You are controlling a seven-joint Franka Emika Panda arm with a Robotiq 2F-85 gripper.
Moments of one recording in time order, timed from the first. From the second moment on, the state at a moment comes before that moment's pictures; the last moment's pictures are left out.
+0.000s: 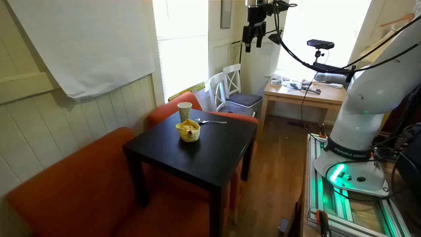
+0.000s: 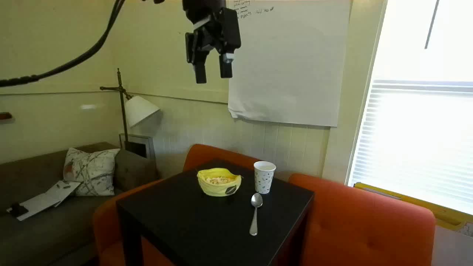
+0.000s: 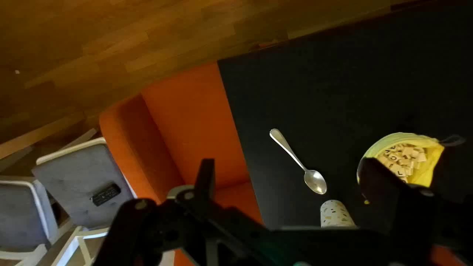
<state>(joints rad) -0.18 -0.41 -0.12 -2.17 -0.21 1.82 0.03</state>
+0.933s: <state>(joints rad) -0.07 -0.35 -0.11 -2.20 -0.11 1.97 -0.08</state>
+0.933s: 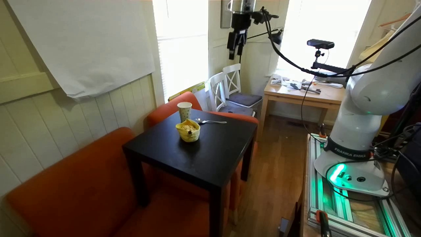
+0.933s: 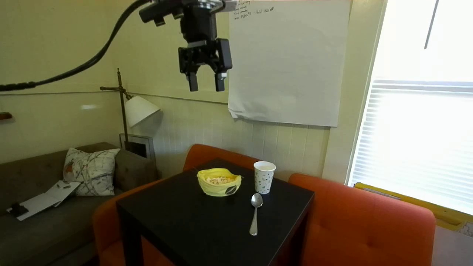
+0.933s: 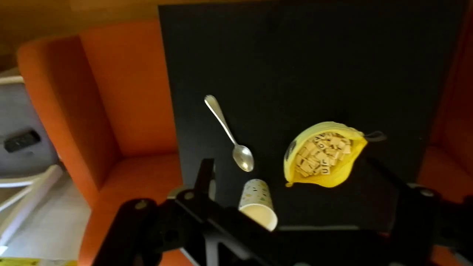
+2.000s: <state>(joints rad) 0.04 0.22 0.02 -2.09 -0.15 2.41 -0.33</state>
